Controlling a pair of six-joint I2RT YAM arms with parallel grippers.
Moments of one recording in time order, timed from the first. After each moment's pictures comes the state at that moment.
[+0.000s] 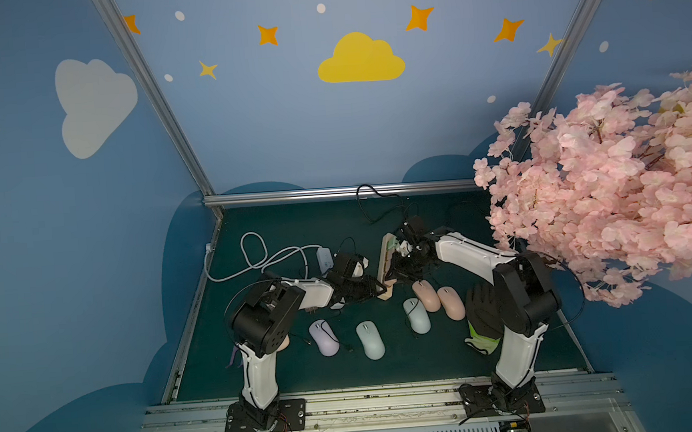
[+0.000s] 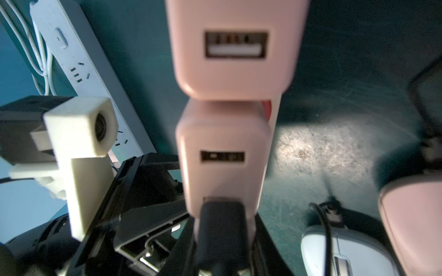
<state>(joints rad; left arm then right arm) -0.59 1.94 0.96 0.17 0.54 -0.79 0.51 1.88 1.36 -0.73 -0.47 0.70</state>
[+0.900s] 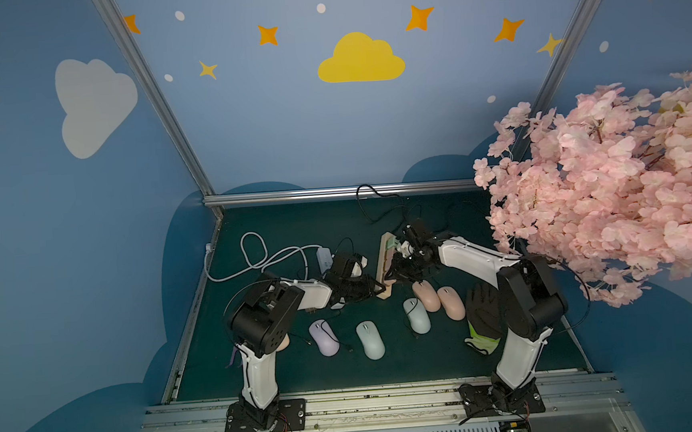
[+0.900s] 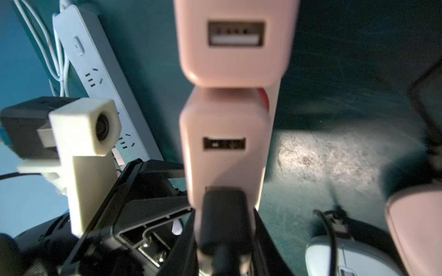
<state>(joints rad) -0.58 1.93 0.94 0.22 0.54 -0.81 0.52 1.84 1.30 -0.67 -0.44 0.72</state>
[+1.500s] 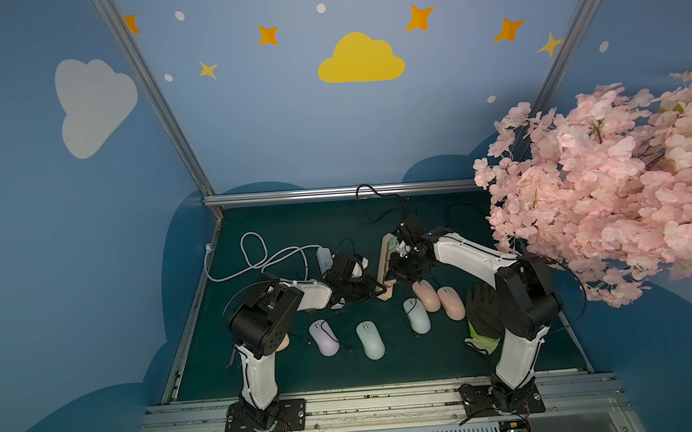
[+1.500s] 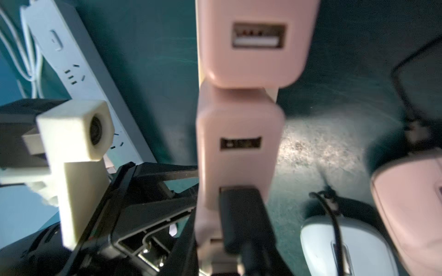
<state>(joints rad) -0.58 1.92 0.94 0.20 0.55 -0.82 0.56 1.87 1.41 -0.81 -0.36 0.72</state>
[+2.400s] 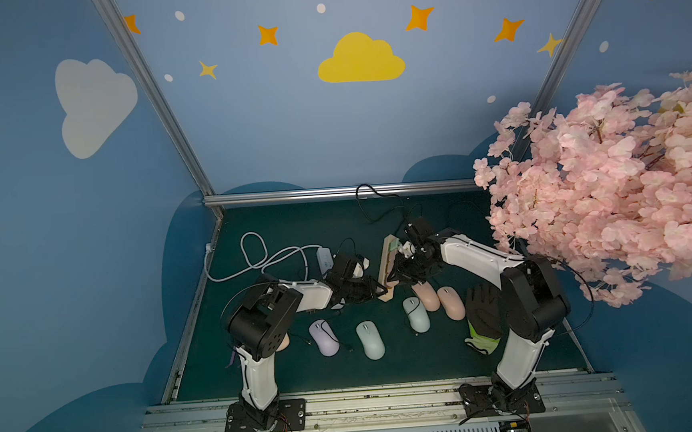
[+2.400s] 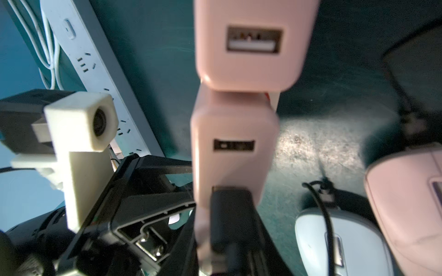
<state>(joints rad) -0.59 1.90 0.94 0.18 0.56 -0.82 0.50 1.82 1.32 -0.76 -0.45 0.69</state>
